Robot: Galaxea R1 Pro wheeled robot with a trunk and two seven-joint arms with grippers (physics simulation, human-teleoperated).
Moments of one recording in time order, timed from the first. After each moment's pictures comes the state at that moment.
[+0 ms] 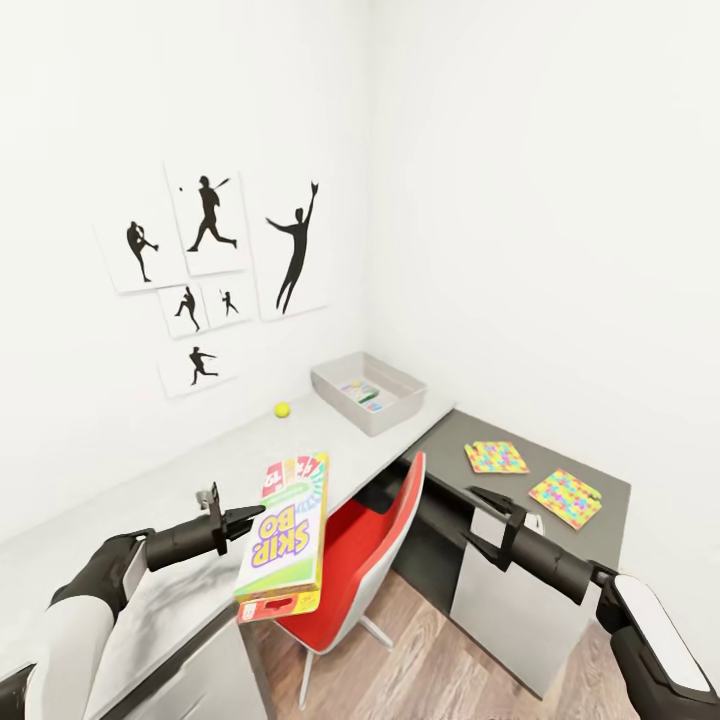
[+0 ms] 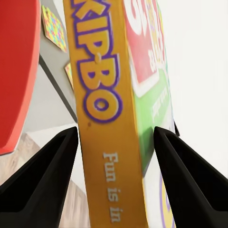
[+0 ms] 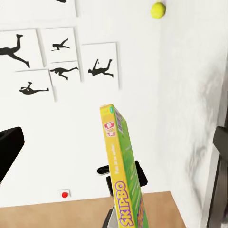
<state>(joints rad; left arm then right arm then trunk) -0.76 0.17 0.54 -0.43 -0.19 0.85 -1.48 -0.33 -0.17 -0.19 -1.20 -1.63 1.02 0.06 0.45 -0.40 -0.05</state>
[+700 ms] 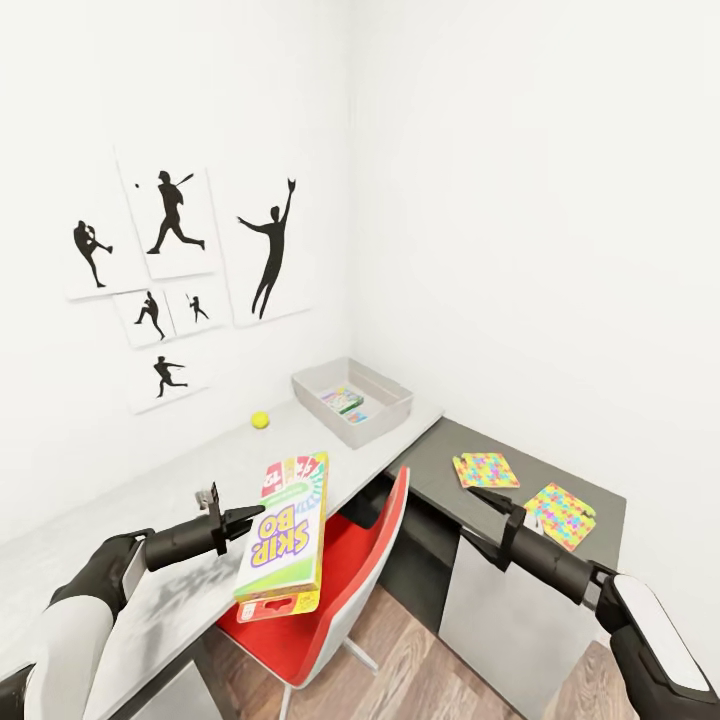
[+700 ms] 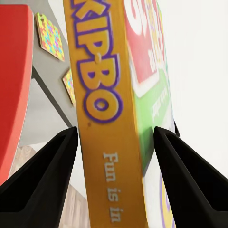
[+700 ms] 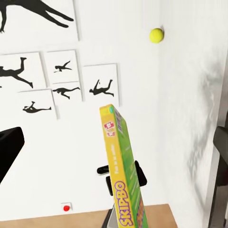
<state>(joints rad) -0.76 0.17 0.54 -0.43 -0.19 0.85 -1.48 -0.33 -0.17 -0.19 -1.20 -1.63 1.01 0.06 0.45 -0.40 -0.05</state>
